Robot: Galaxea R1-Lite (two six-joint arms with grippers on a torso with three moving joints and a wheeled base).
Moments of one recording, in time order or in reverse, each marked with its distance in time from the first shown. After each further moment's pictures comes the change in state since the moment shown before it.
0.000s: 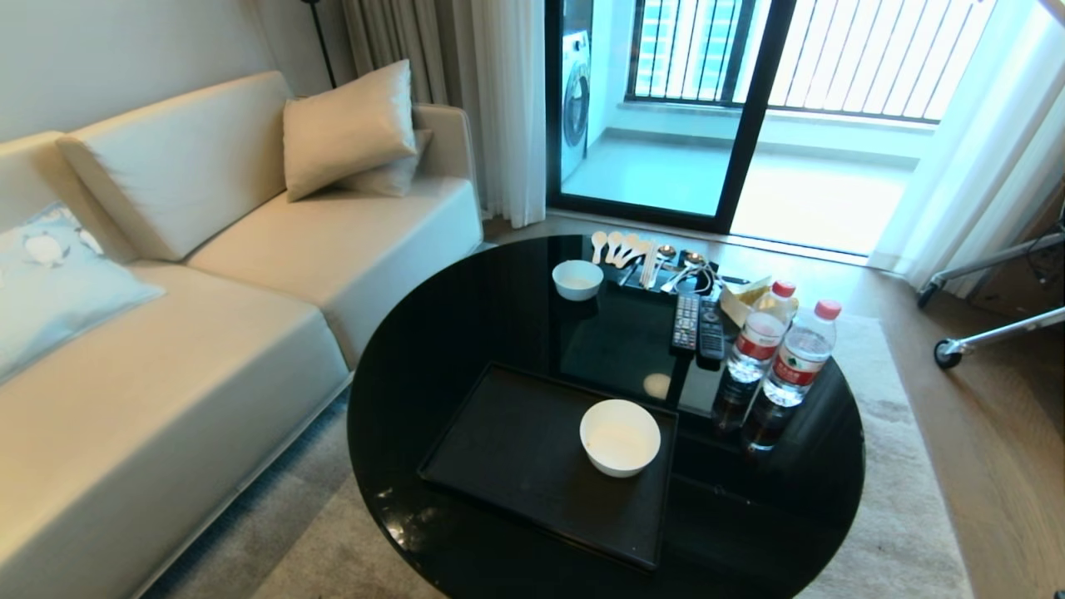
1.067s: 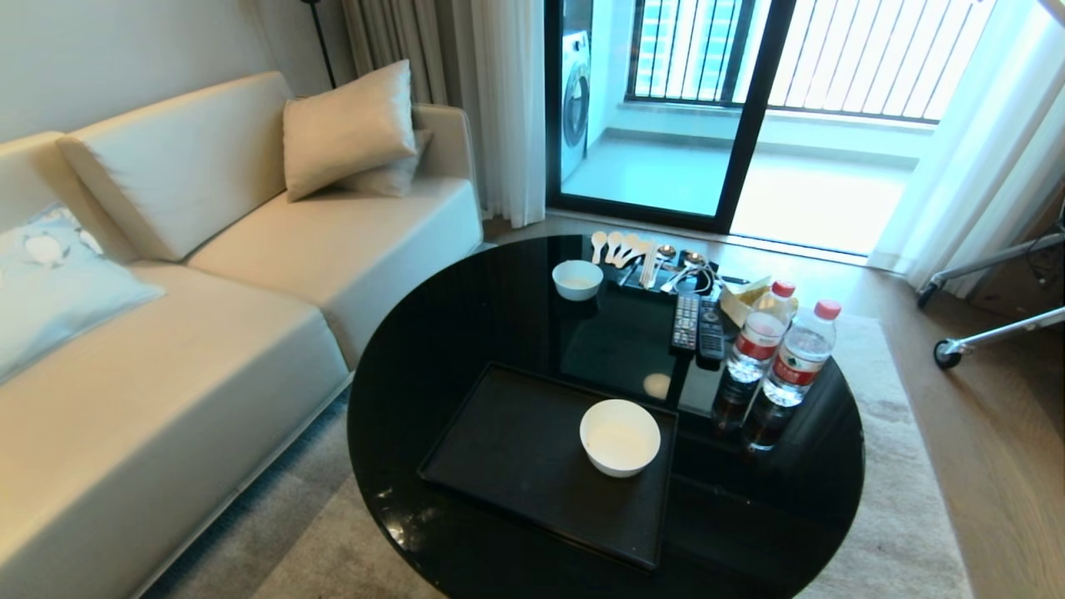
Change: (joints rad) left arm 0.000 0.000 0.000 0.000 0.000 0.000; right arm 0.001 -0.394 0.002 0.152 0.054 0.057
